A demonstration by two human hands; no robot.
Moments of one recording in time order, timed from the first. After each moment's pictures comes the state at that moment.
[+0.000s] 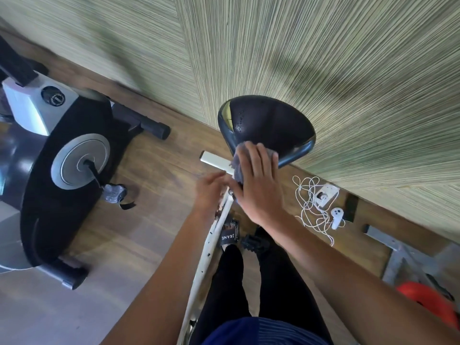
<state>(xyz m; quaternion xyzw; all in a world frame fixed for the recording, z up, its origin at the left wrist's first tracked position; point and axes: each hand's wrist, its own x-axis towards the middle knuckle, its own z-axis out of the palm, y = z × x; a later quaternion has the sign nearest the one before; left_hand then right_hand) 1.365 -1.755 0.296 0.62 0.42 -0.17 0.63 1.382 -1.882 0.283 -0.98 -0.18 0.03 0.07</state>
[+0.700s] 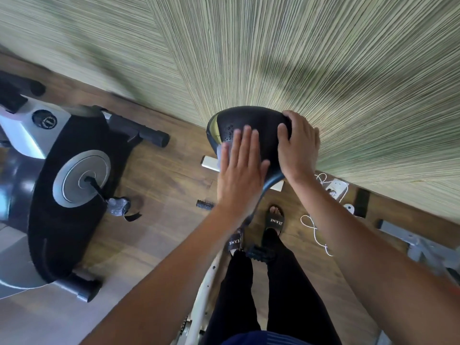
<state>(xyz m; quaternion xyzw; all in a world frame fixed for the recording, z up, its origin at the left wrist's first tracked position) 1.430 -1.812 0.275 1.00 -0.05 0.03 0.07 1.502 -1.938 0.279 -0.94 0.09 0.00 0.33</state>
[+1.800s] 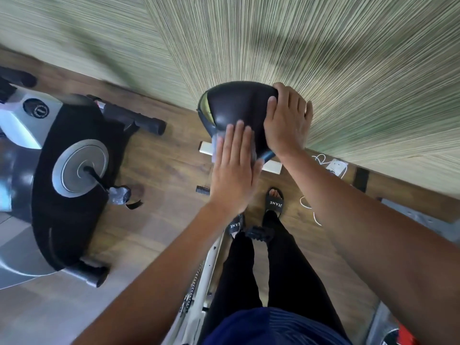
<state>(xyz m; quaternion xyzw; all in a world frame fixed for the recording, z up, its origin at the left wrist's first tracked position) 1.393 -1.811 0.280 0.98 -0.08 -0.01 0.16 1.501 -1.929 0.274 -0.98 0.09 -0.01 0.20</state>
